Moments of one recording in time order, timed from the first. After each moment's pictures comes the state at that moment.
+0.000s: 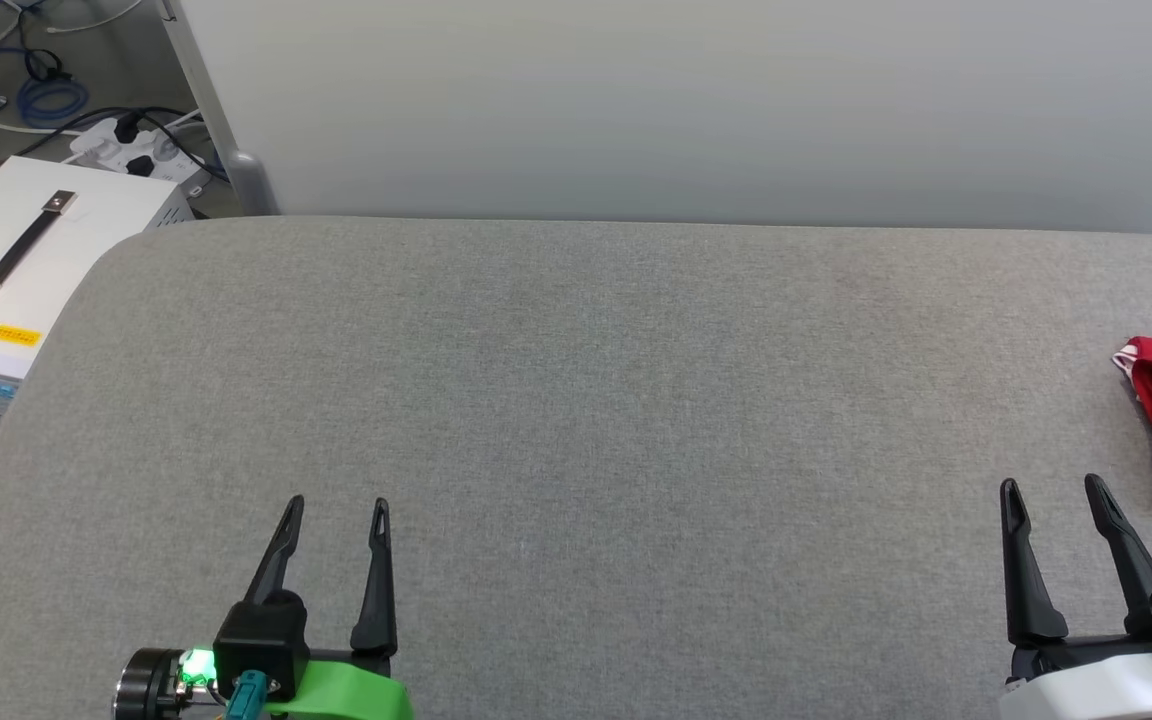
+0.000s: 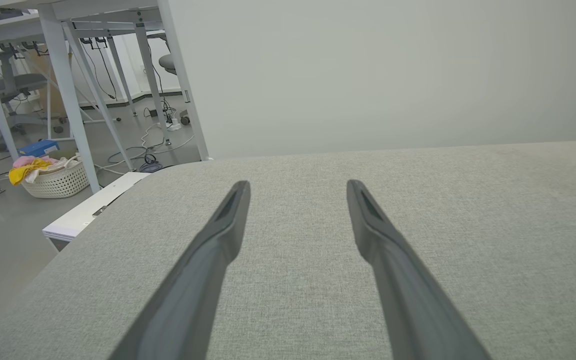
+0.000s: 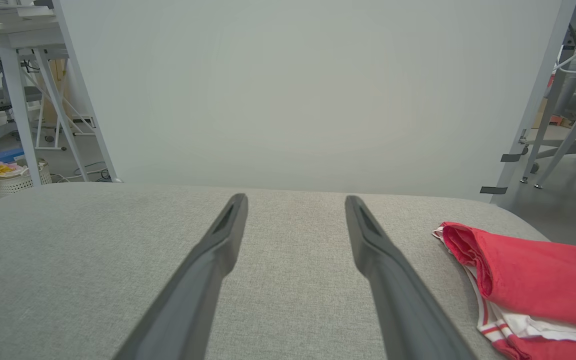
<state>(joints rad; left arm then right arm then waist) 0.09 0.13 -0.13 0.03 -0.08 0.07 -0.26 0.15 -0.09 -0.07 -0.08 0.14 0.13 -0.25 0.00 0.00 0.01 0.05</state>
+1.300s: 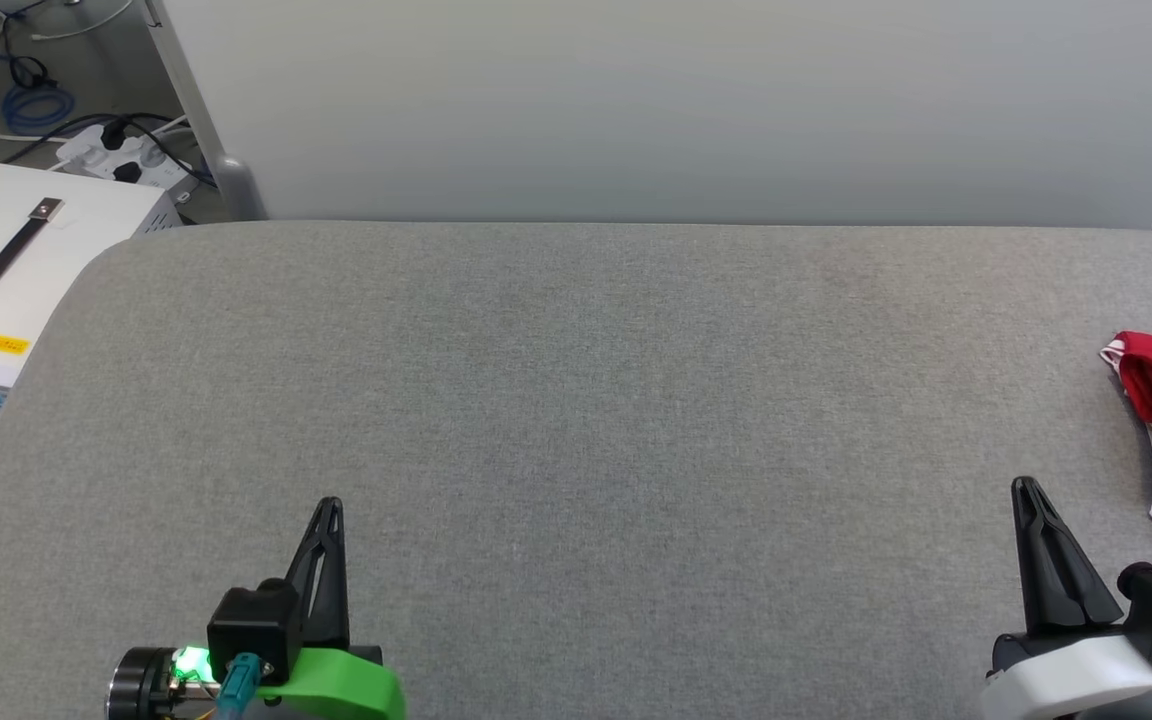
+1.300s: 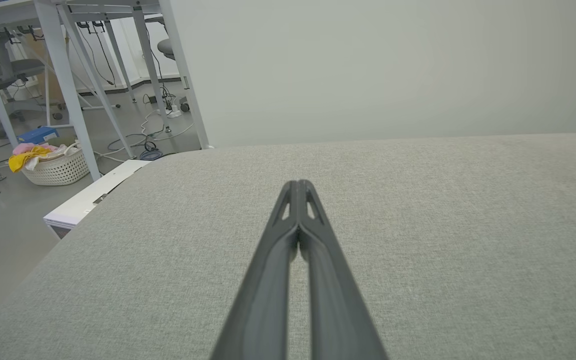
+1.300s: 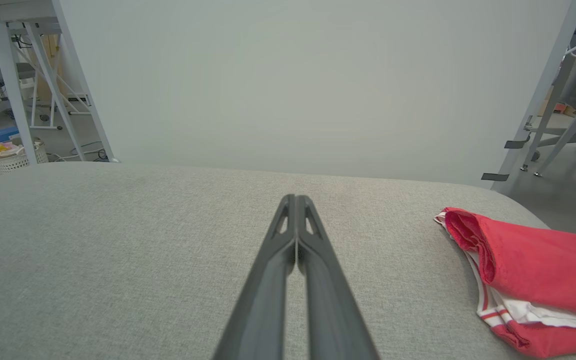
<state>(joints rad) 0.09 0.12 -0.10 0.02 -0.07 0.06 -0.19 0.12 -0.08 -0.05 -0.07 0.11 0.13 -0.19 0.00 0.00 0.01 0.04</state>
